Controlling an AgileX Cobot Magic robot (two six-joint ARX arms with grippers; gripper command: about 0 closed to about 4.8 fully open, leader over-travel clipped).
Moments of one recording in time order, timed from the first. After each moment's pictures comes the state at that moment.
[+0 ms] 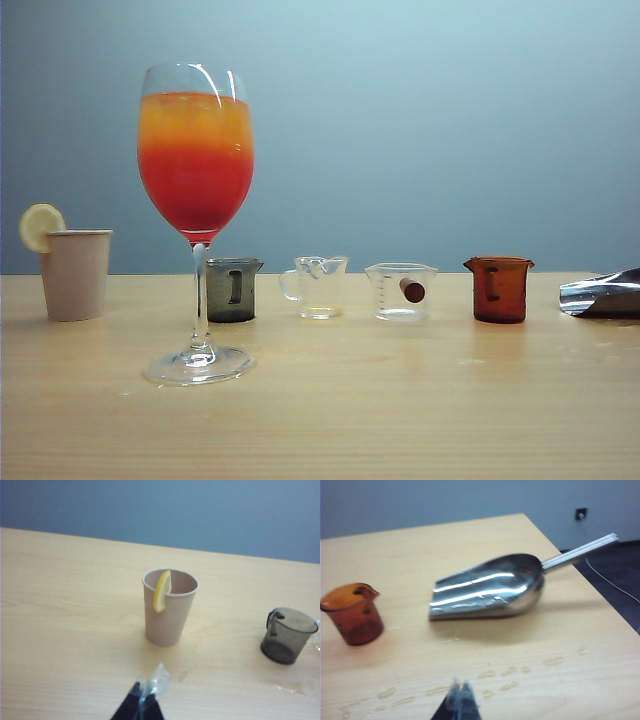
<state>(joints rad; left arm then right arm) -0.03 0.00 0.01 -0.05 0.00 -0.08 0.04 0.00 0.00 -0.13 0.15 0.12</state>
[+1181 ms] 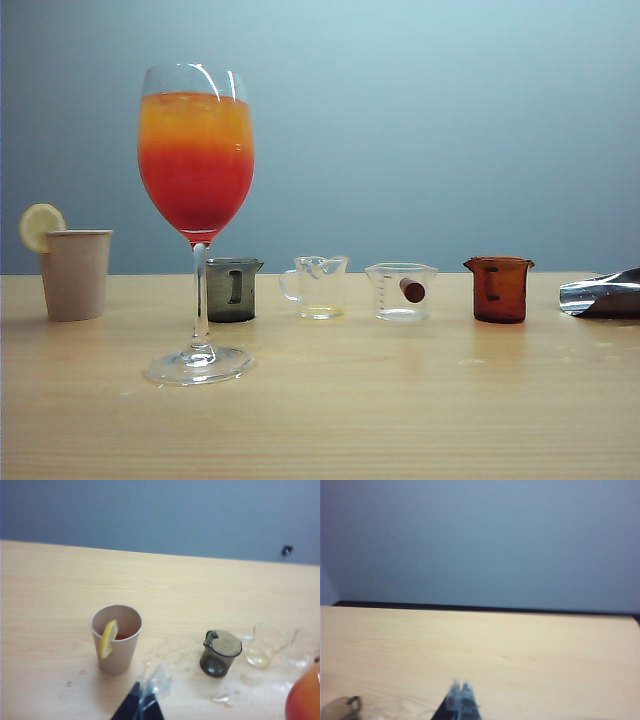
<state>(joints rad) -0.03 0.35 0.47 -0.26 0.17 -0.09 0.11 0.72 0.81 -0.09 -0.16 0.10</state>
